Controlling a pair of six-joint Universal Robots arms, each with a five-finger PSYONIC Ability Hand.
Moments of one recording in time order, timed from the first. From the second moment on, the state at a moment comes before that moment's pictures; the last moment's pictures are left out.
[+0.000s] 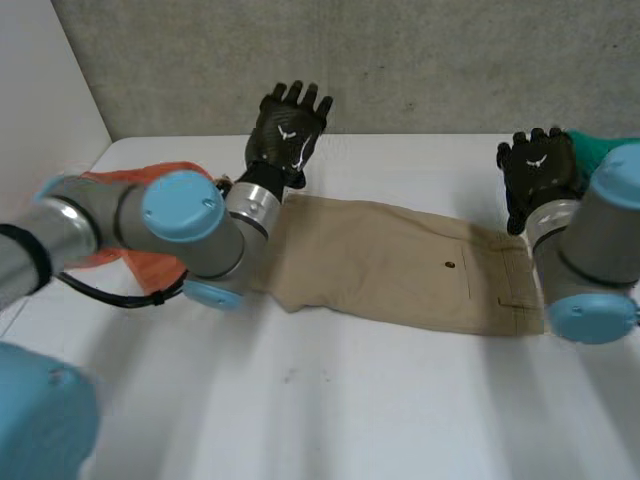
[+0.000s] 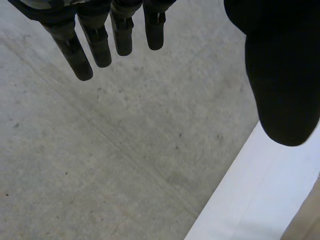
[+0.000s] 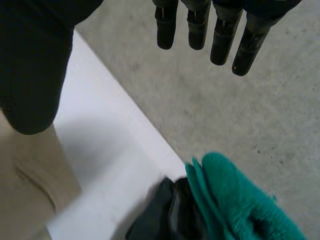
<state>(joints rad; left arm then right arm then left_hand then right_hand) 4.15 -2.46 -0.95 3.71 -1.47 3.63 1.87 -1.05 1.39 -0.32 1.67 2.56 0.19 0.21 0.21 0.20 0.05 0.20 0.22 0.22 0.24 0.06</state>
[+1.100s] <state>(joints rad) 4.19 -1.88 -1.76 3.63 -1.49 3.38 1.56 -1.30 1.77 -0.23 1.38 2.08 0.19 0.21 0.21 0.20 0.05 0.94 1.17 1.17 1.19 0.95</state>
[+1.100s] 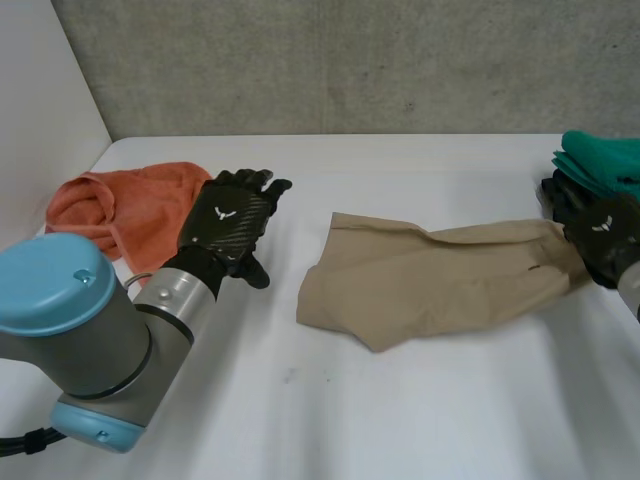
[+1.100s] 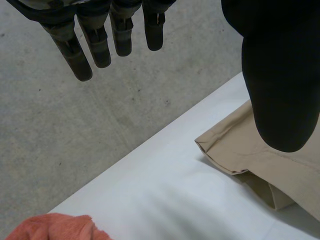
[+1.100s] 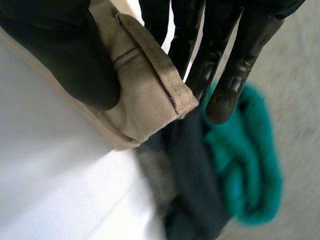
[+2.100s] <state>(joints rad) 3.98 -2.38 -1.07 3.30 -1.58 3.34 1.95 -1.04 1.37 -0.03 1.42 3.07 0.20 0.21 0.21 0.21 0.05 0.20 0.22 0.21 0.23 0.06</state>
